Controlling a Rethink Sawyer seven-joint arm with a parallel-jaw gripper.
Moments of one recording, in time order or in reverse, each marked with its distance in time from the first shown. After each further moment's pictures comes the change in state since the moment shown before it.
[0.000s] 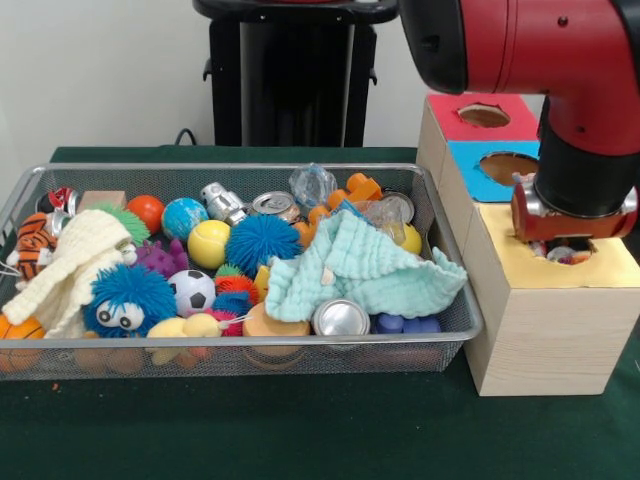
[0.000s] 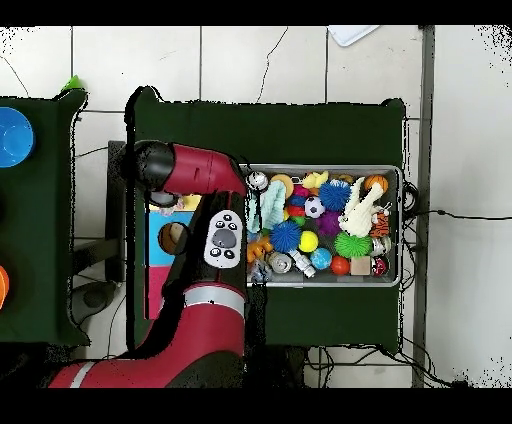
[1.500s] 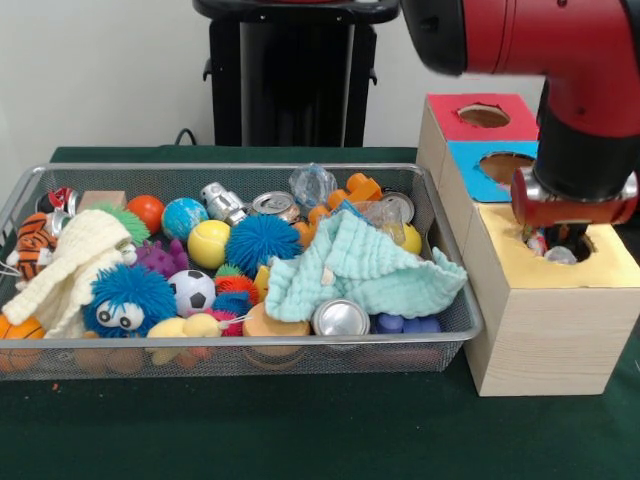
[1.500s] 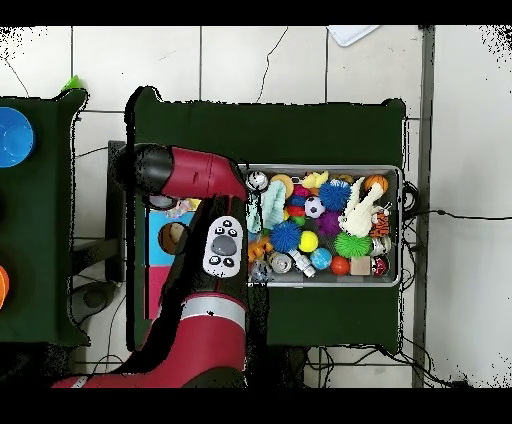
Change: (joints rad) arm 0.001 -0.065 0.002 0.056 -0.011 -0.017 0.000
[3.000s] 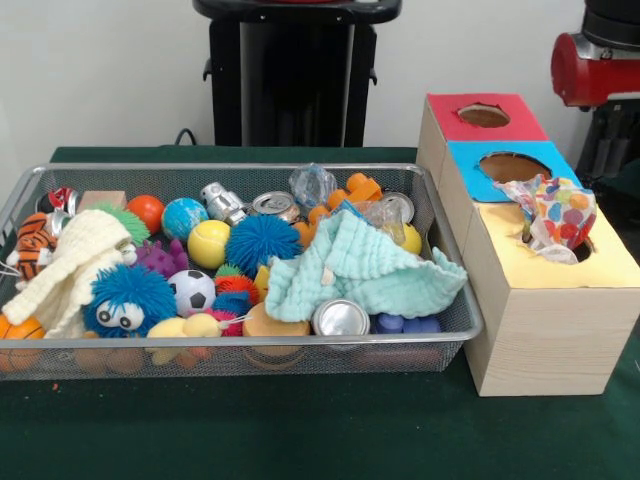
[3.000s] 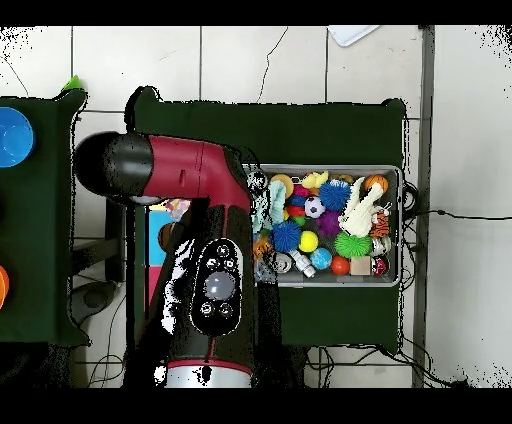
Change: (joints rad) arm 0.000 -0.214 -0.008 0.035 -0.071 0.034 0.000
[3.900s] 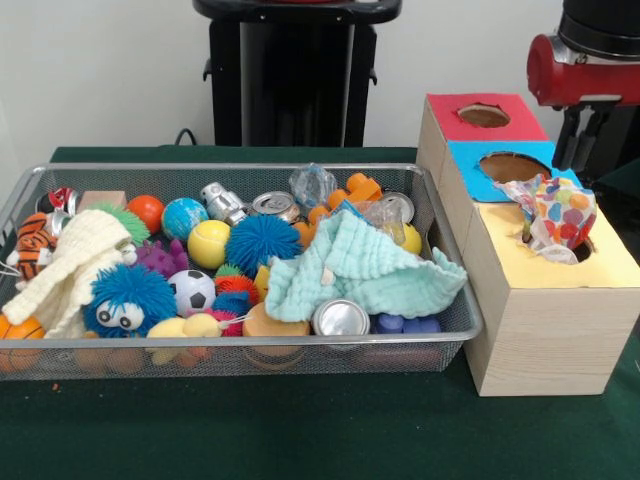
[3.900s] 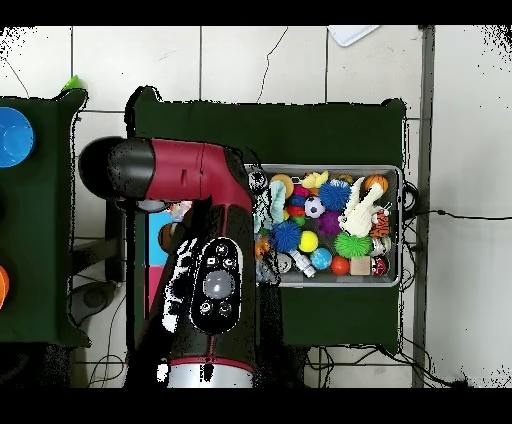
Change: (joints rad) arm -0.004 0.005 -0.001 0.002 -0.062 0.066 0.000
